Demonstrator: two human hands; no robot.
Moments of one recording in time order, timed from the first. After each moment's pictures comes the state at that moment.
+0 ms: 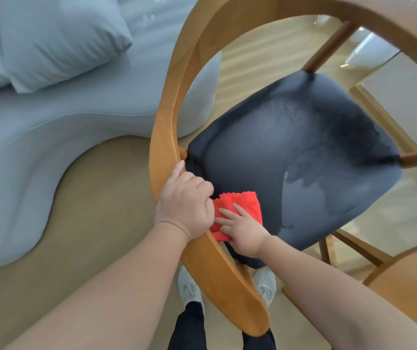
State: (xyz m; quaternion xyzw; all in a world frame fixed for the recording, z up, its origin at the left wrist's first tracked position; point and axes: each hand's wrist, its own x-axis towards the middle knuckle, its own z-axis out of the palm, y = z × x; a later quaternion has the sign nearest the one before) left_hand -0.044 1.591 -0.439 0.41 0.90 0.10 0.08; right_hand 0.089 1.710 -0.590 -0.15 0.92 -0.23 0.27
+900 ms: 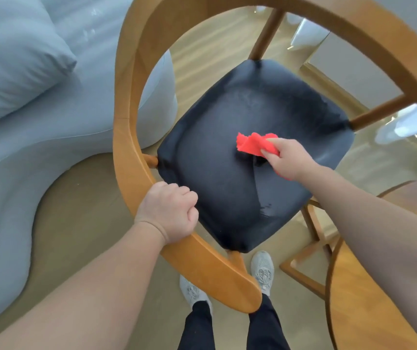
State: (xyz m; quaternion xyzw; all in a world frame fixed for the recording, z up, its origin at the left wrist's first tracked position) left_hand -0.046 1.597 -0.433 0.56 0.81 0.00 0.16; right_hand 0.083 1.873 -0.515 0.27 0.89 -0.36 0.06
